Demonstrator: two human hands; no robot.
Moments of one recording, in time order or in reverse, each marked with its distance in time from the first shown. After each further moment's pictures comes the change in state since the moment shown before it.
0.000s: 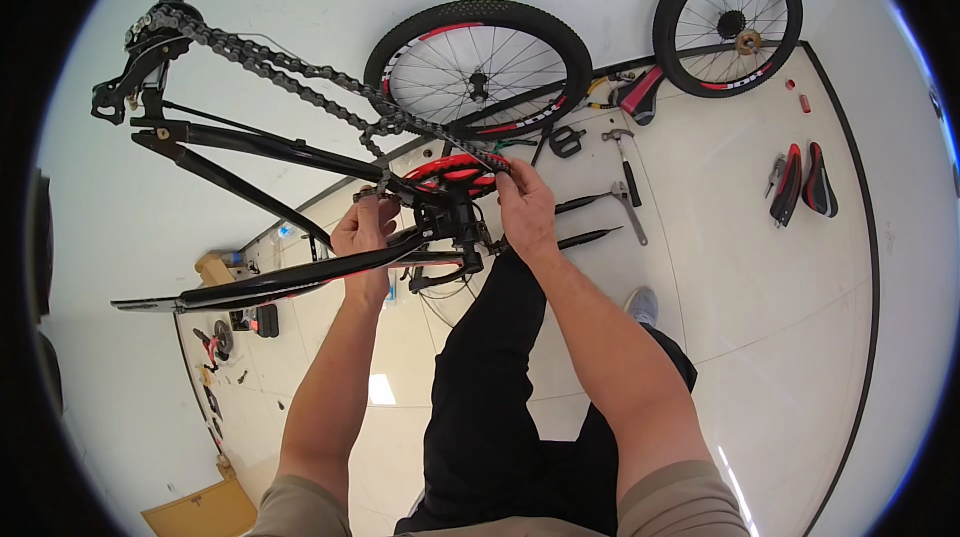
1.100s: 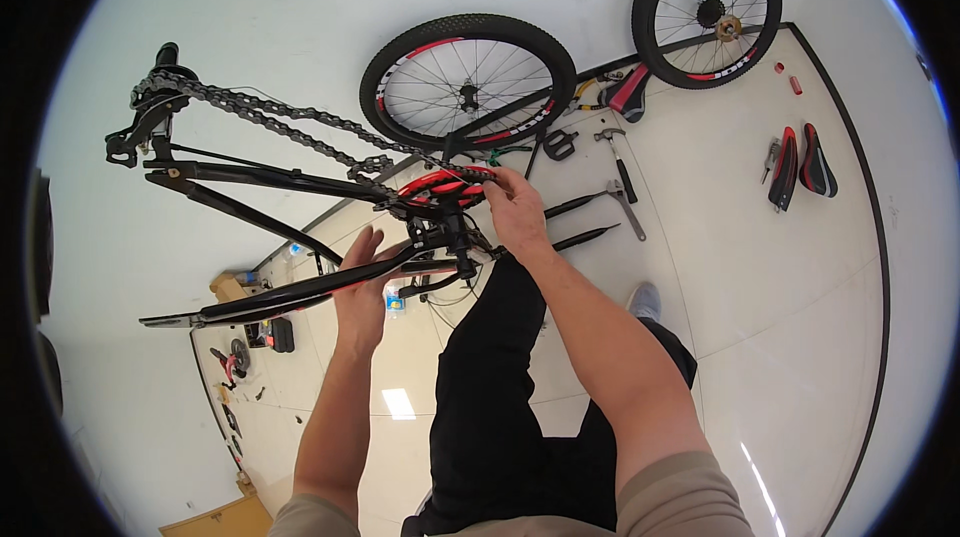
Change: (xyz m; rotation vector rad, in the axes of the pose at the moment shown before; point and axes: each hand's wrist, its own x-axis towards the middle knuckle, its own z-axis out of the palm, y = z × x) left_hand -0.048 0.014 -0.025 0.081 -0.228 0.074; right_hand 0.002 -0.006 -0.007 -0.067 -0.014 0.048
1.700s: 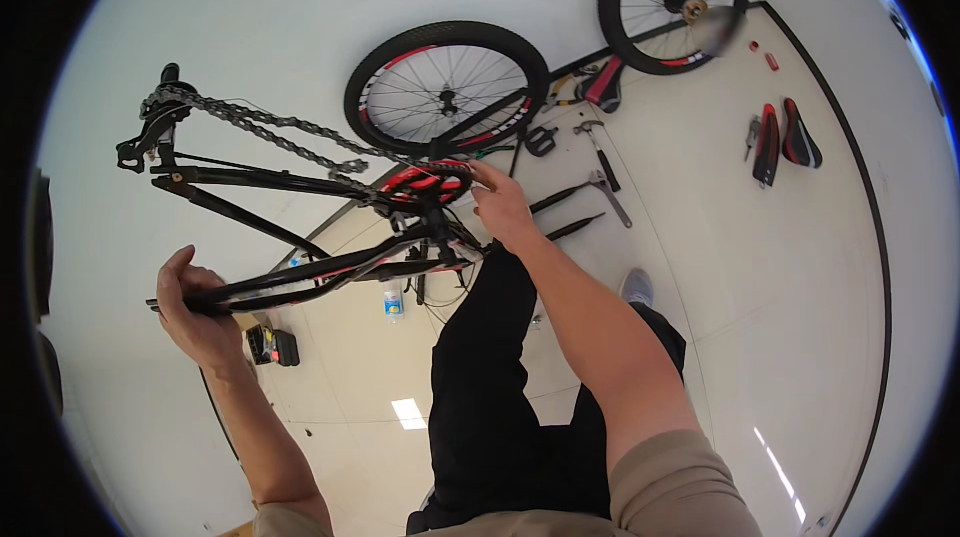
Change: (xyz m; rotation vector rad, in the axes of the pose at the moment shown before) left_hand -0.021 0.158 -0.094 0.062 0.464 0.525; right_hand -0.014 -0.013 -0.016 0.073 -0.101 0.130
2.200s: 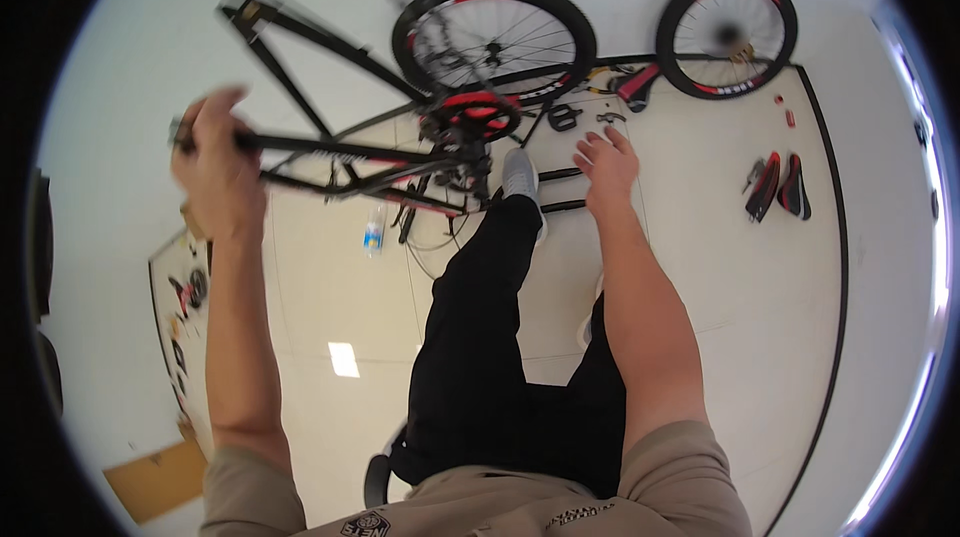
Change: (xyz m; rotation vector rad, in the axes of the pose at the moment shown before) left_hand 0.001 -0.003 0.017 0.045 0.184 -0.019; right_hand -0.029 -0.030 -0.069 0.232 0.389 -0.083
